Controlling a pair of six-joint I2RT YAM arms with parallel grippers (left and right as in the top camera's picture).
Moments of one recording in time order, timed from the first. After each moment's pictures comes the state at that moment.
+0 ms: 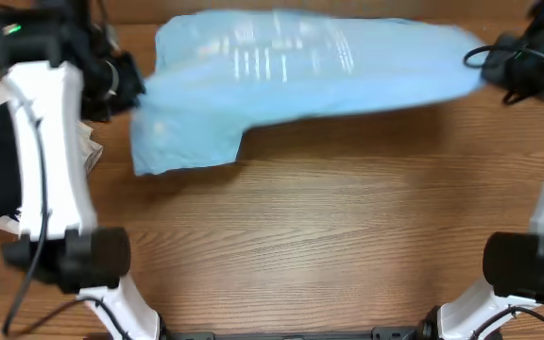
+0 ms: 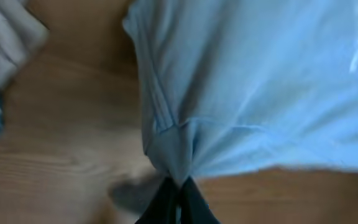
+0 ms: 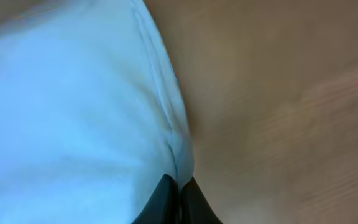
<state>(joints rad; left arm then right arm) 0.08 1.96 2.26 -1.68 0.17 -0.29 -0.19 1.87 2.08 -1.39 0.05 0.27</state>
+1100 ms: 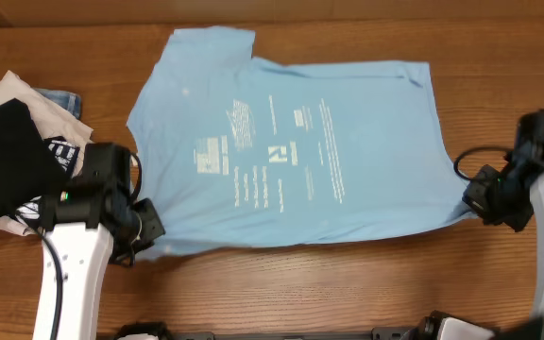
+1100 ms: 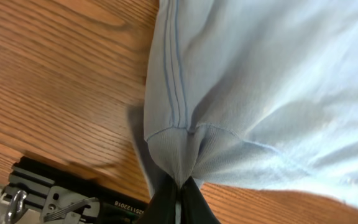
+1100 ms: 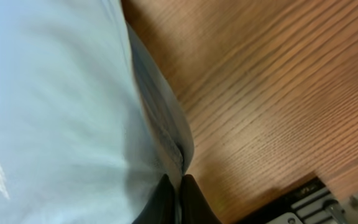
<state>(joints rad) 0.05 1.18 1.04 -1.35 -0.02 -0.45 -0.33 1.36 1.21 -1.32 0.01 0.37</state>
